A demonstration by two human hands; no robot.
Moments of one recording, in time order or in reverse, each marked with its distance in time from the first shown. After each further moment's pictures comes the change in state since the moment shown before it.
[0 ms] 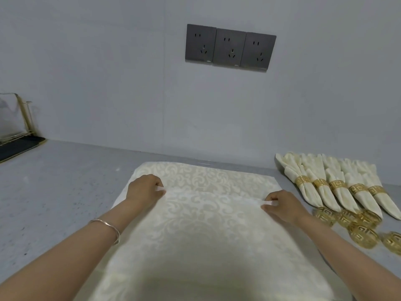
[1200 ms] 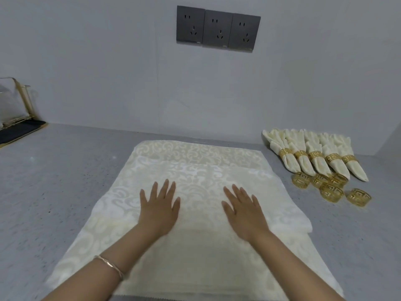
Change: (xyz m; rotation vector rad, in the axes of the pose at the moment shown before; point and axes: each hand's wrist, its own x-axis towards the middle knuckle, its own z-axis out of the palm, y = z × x) left_hand -0.144 0.042 0.029 0.245 -0.256 0.030; right_hand -0.142 -0.079 0.066 -0.181 -0.087 -0.090
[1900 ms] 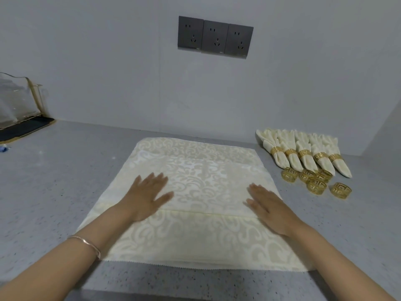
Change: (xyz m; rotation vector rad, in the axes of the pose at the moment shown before) left_hand -0.024 -0.047 -0.026 -0.098 -0.059 0.260; right_hand -0.048 0.077 -0.044 0.099 -0.058 -0.130
